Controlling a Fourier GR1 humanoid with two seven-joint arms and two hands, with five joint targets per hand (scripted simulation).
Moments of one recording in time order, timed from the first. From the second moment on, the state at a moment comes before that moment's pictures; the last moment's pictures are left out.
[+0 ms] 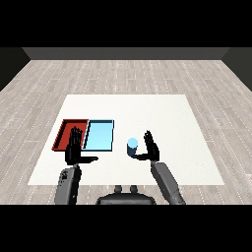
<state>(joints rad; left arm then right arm) 0.02 0.04 0.07 -1.58 0.16 -0.10 -0.45 -0.15 0.00 0.24 -1.19 -0.30 -0.11 -0.38</state>
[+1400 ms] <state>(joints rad) -0.01 0.04 0.07 -1.58 0.16 -0.08 -0.44 -0.40 0.00 0.42 -0.86 -0.54 -0.19 -0.53</state>
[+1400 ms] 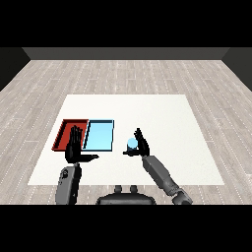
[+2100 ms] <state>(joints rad) 0.01 0.05 0.08 -1.60 0.17 -0.09 -0.43 -0.49 0.00 0.50 -0.78 -0.65 -0.26 -0.55</state>
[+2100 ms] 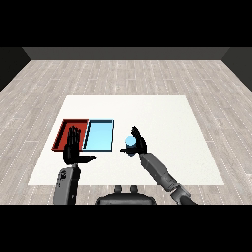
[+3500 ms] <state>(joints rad) -0.03 0.01 -0.04 -1.50 0.09 -0.06 -0.41 -0.51 -0.01 0.46 -1.04 -0.35 -0.41 -0.39</state>
